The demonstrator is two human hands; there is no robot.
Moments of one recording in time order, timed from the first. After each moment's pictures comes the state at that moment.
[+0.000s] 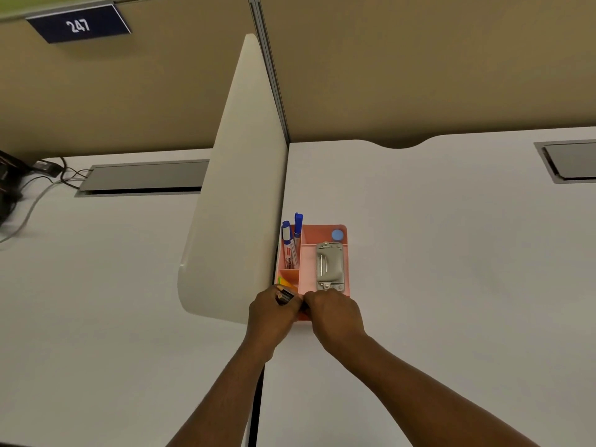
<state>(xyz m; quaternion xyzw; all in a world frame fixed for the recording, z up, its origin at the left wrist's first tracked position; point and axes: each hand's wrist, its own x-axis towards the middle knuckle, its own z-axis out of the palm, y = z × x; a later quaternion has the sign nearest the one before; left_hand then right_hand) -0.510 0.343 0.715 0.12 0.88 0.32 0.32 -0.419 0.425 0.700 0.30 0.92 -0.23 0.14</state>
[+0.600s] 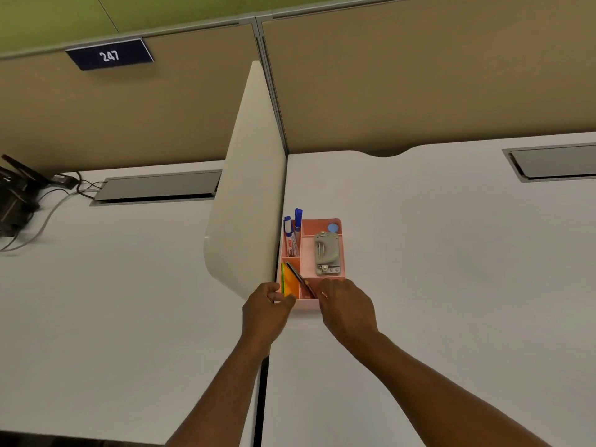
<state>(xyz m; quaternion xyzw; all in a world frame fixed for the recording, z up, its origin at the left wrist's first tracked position) -0.486 0.297 0.741 0.13 0.88 0.37 0.28 -0.372 0.400 0.719 0.36 0.90 -0.23 -0.06</state>
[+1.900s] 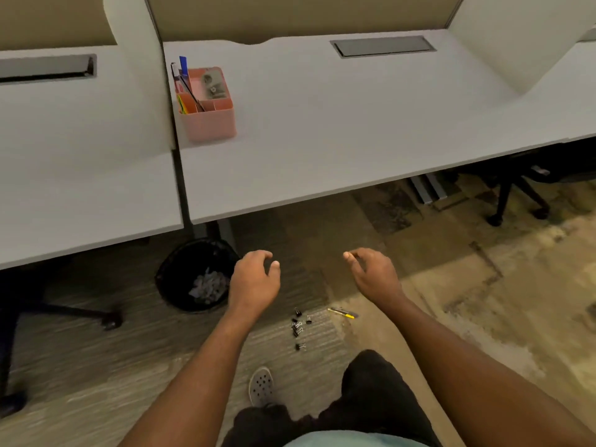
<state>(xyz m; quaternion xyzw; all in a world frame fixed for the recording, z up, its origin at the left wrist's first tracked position) -0.182 -0.018 0.703 0.45 0.81 0.27 0.27 0.044 0.081 0.692 0.57 0.78 -0.22 -0.10</state>
